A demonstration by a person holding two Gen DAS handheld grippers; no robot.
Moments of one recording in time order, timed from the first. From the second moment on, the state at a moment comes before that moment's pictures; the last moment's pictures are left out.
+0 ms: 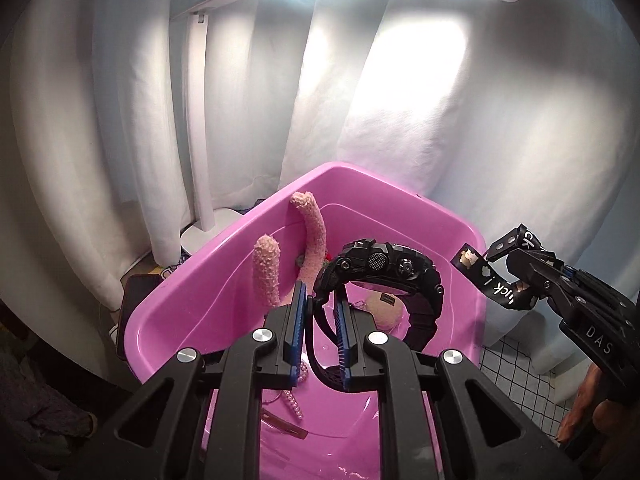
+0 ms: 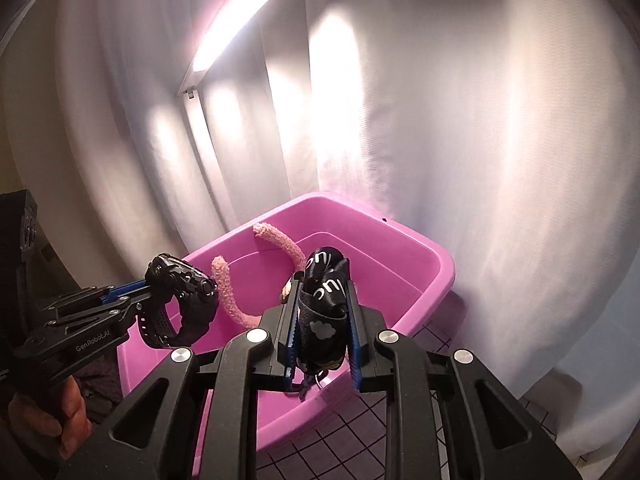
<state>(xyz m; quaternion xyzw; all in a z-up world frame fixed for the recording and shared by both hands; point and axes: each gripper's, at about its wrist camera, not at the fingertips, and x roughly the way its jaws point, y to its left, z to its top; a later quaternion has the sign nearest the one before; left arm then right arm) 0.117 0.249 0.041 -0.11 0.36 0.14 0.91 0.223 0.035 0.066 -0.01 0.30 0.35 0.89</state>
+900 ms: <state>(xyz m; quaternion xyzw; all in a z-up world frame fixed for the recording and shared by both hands) 0.149 0.291 0.016 -0.12 0.42 0.15 0.88 0.279 0.103 0.037 -0.04 0.41 0.31 0.86</state>
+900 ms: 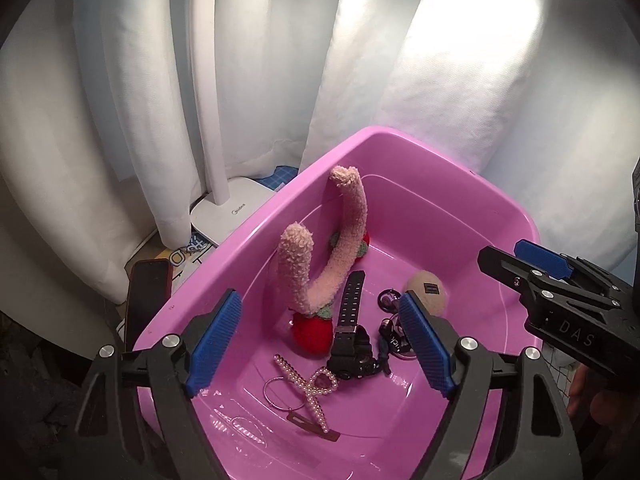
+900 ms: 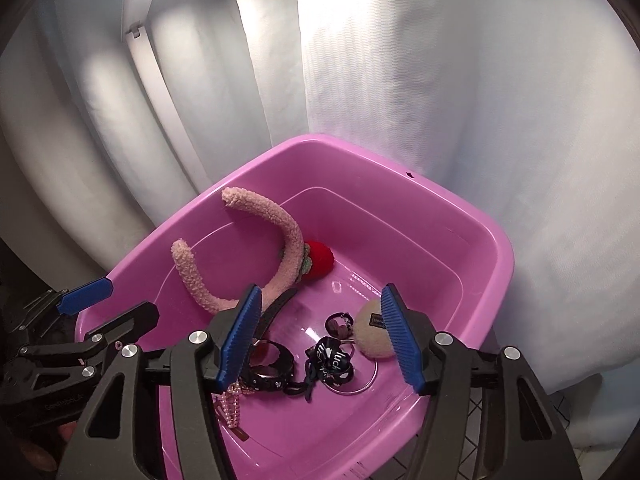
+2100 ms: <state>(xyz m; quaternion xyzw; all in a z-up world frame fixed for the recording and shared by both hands) 0.142 0.294 0.012 -0.12 0.45 0.21 0.86 0.246 0.084 0.032 -0.03 0.41 0.30 0.86</state>
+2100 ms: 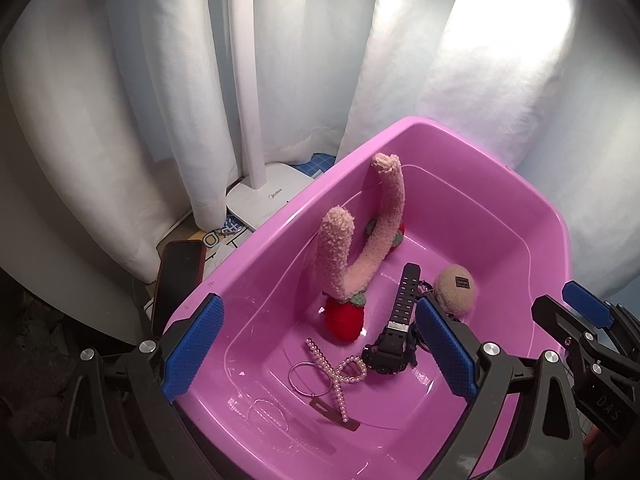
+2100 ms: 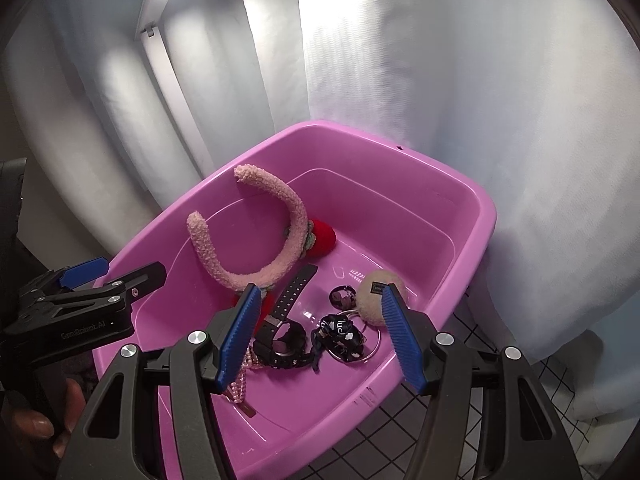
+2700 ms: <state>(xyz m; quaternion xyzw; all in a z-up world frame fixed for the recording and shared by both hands) 0.143 0.292 0.009 -0.12 0.45 0.21 0.86 0.244 0.084 0.033 -0.03 0.40 0.31 0.86</state>
